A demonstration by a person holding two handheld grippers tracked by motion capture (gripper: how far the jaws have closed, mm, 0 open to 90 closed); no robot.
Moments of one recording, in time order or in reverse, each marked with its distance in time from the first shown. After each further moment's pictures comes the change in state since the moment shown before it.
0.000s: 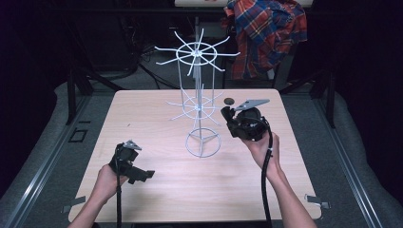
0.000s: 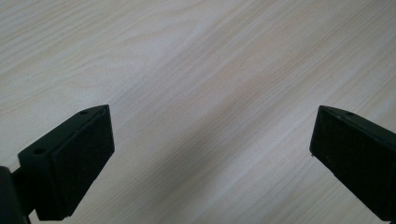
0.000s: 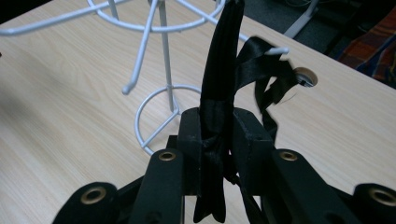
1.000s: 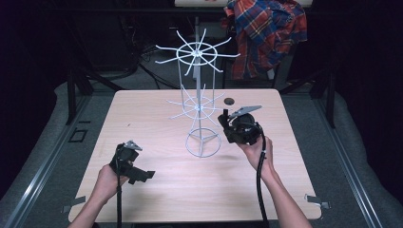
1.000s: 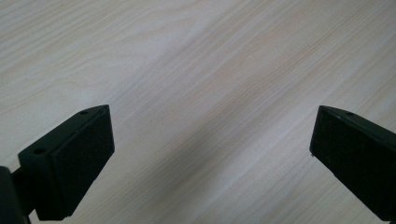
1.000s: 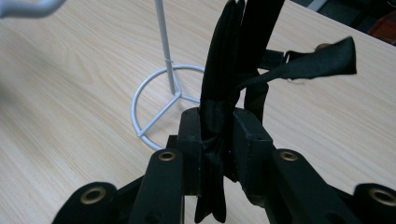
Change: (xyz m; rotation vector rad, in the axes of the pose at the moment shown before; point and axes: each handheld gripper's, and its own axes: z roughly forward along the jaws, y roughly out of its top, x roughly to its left) left arm -0.001 0.000 0.001 0.008 0.002 0.005; right arm -0.004 -0.019 0.038 0.042 0.043 0.016
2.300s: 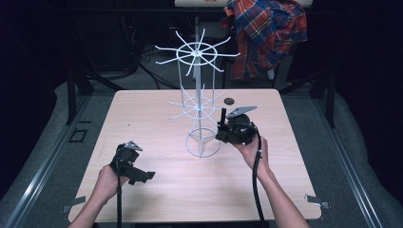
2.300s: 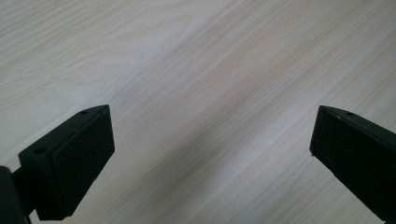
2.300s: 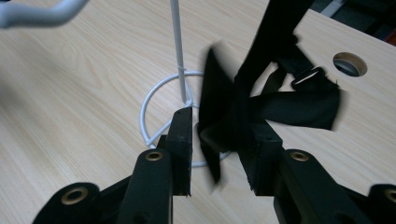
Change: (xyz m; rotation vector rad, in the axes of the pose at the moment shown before) left arm -0.001 0.000 0.001 0.009 -0.007 0.004; right arm 0.003 0.002 0.013 -0.015 0.041 -0.019
